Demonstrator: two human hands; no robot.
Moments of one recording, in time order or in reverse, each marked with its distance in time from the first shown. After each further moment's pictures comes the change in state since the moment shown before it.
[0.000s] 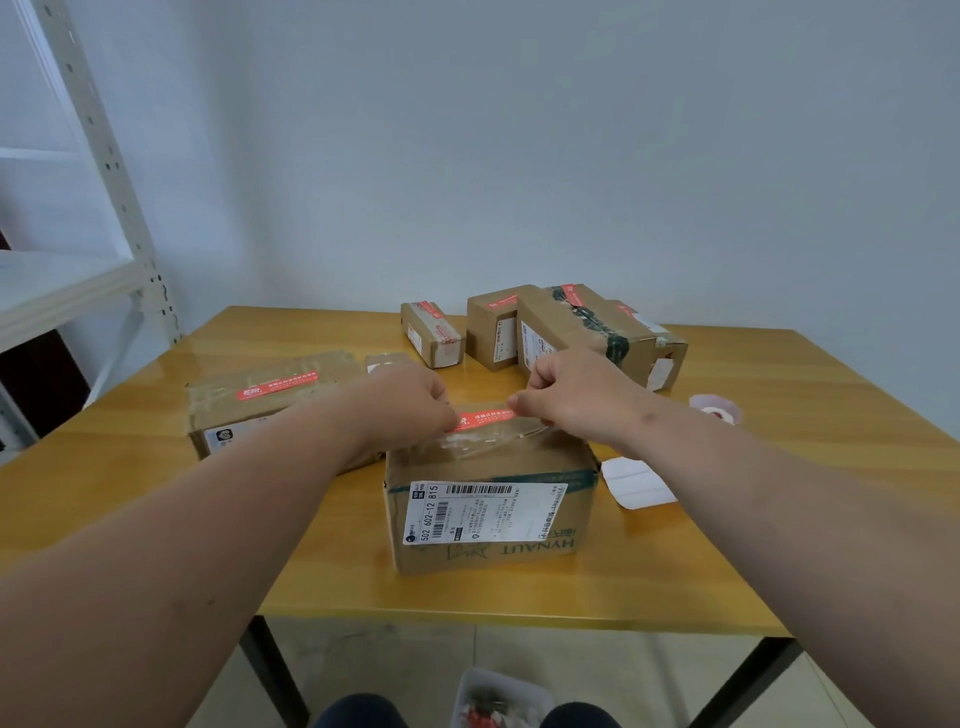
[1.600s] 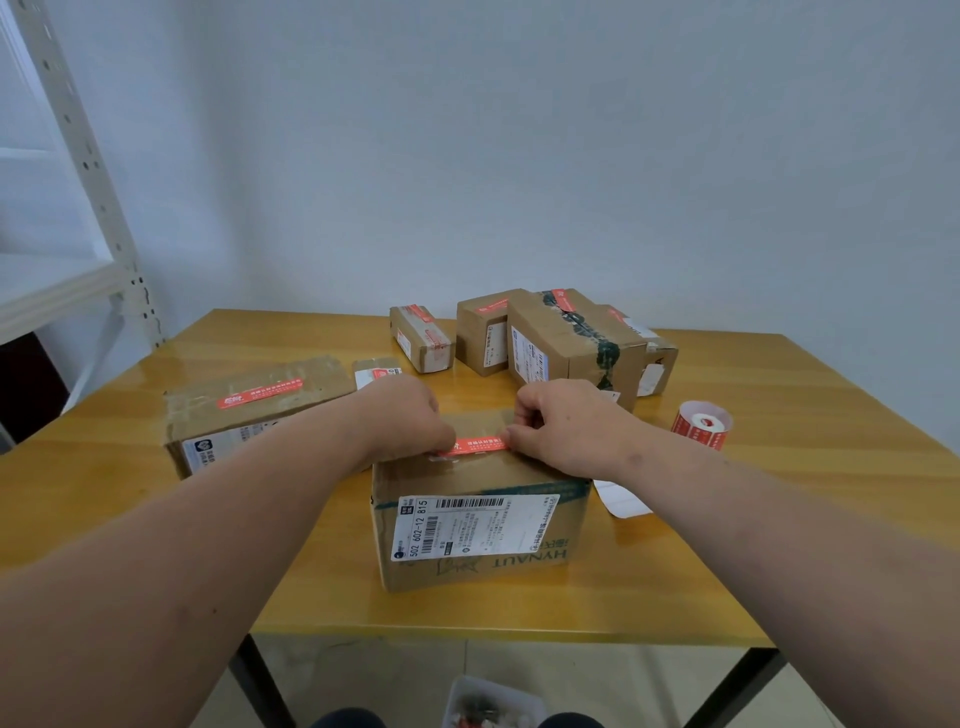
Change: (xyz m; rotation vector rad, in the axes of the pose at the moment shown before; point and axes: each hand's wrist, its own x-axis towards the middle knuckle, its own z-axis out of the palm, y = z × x) left_hand 0.021 0.000 0.009 0.135 -0.083 -0.052; right_hand 0.001 0.016 0.008 -0.270 -0.054 -0.148
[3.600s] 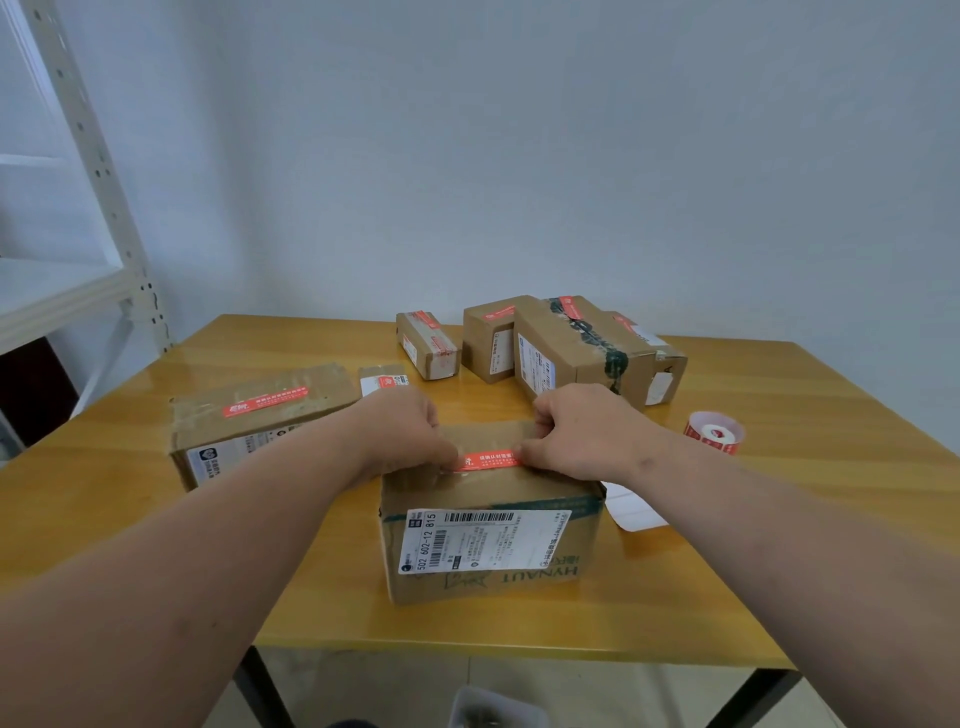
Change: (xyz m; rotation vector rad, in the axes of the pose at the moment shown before) left_hand -0.010 -0.002 -0.001 -0.185 -0.003 -0.036; right_hand 0.002 -0.005 -0.010 -0.090 -0.066 0.145
